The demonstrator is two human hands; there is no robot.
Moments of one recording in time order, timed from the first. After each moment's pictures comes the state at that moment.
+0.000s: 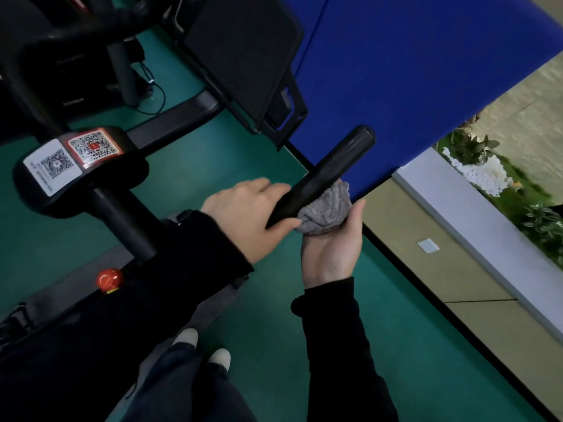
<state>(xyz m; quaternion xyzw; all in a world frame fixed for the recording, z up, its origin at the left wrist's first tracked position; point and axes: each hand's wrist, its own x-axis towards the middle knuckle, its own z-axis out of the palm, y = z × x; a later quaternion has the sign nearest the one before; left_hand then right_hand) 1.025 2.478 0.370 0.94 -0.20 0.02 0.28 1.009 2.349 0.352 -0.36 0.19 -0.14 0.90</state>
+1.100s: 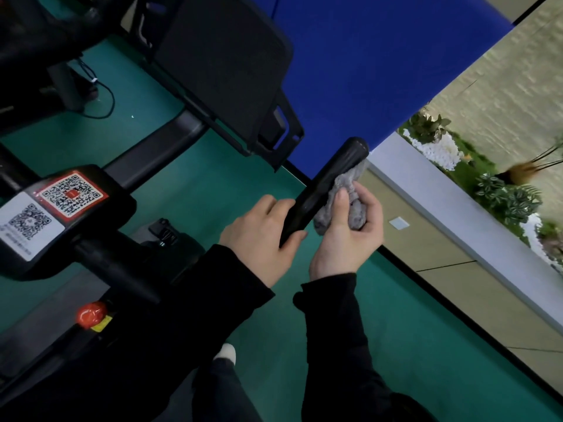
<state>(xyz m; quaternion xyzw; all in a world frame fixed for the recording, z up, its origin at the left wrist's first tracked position) 1.035 2.469 0.358 0.90 -0.19 -0.01 0.39 1.025 2.362 0.364 -0.64 0.27 -0.42 0.58</state>
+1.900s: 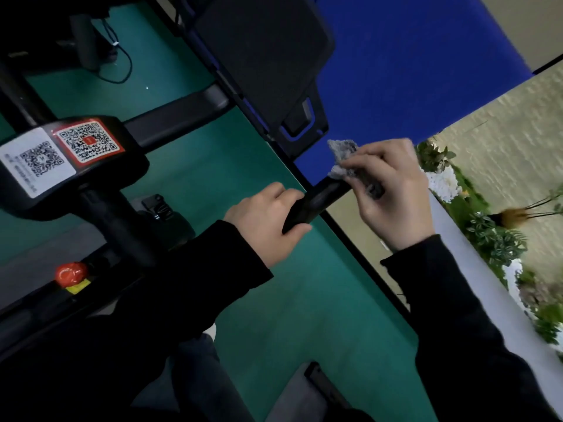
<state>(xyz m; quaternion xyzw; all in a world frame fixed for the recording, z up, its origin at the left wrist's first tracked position) 1.037 2.467 0.355 0.89 -0.16 -0.05 0.41 1.054 2.291 0.441 -0.95 -0.22 -0.22 0.05</state>
